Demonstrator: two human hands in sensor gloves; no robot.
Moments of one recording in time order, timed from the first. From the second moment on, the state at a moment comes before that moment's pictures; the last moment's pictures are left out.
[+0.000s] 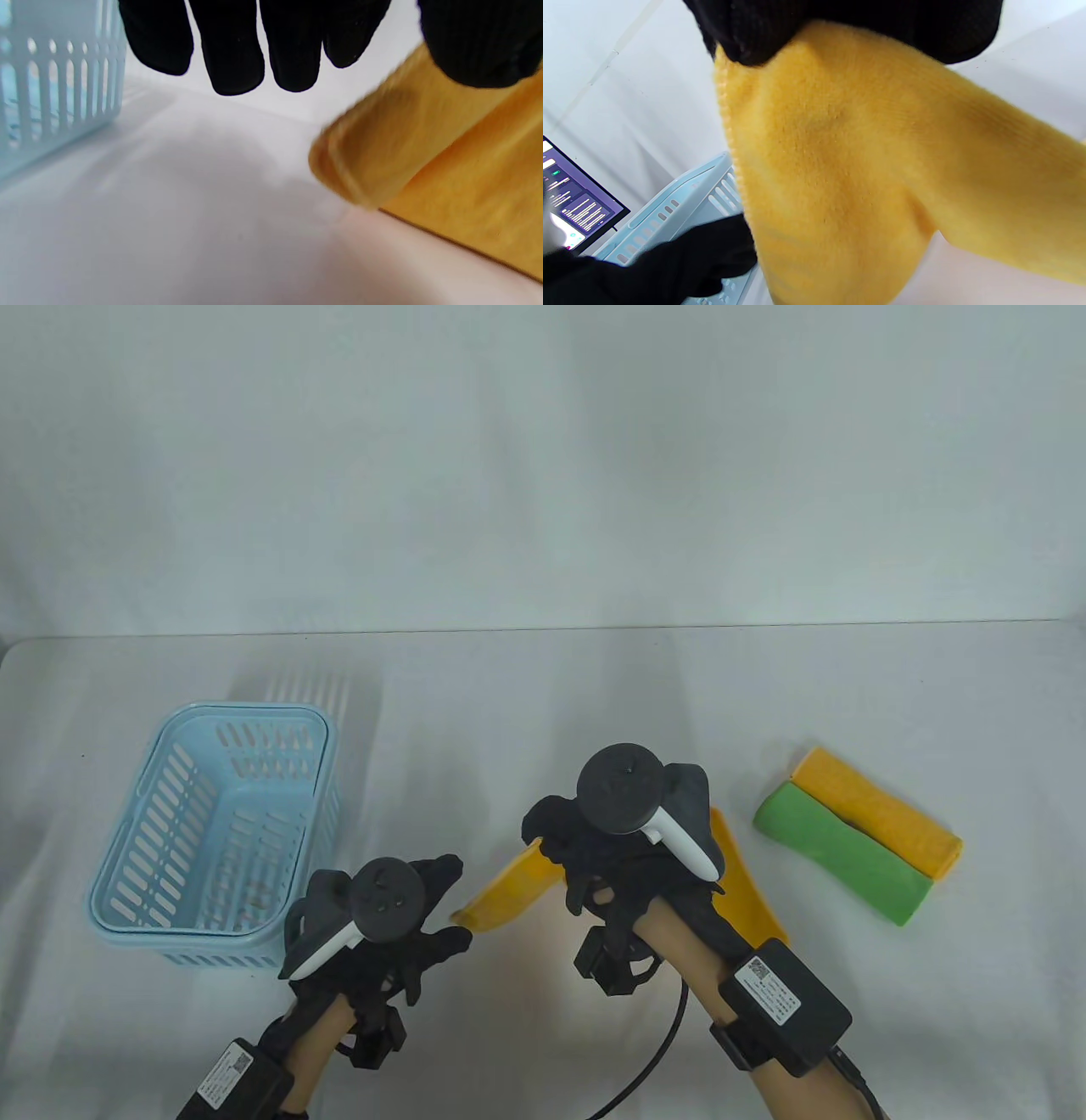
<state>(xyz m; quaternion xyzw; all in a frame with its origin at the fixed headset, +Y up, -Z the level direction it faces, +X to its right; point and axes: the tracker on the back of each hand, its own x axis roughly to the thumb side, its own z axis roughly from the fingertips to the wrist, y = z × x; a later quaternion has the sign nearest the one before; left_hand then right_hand) -0.184 -0.674 -0.300 -0.11 -0.13 0.14 0.98 0.051 -0.569 -0.328 0.11 0.10 0.94 0.29</state>
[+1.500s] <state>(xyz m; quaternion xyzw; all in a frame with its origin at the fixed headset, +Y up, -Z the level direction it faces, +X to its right) -0.195 -0.530 -0.312 0.07 -0.10 0.33 0.93 0.151 -0.496 -0.315 0.04 -0.05 0.86 0.50</state>
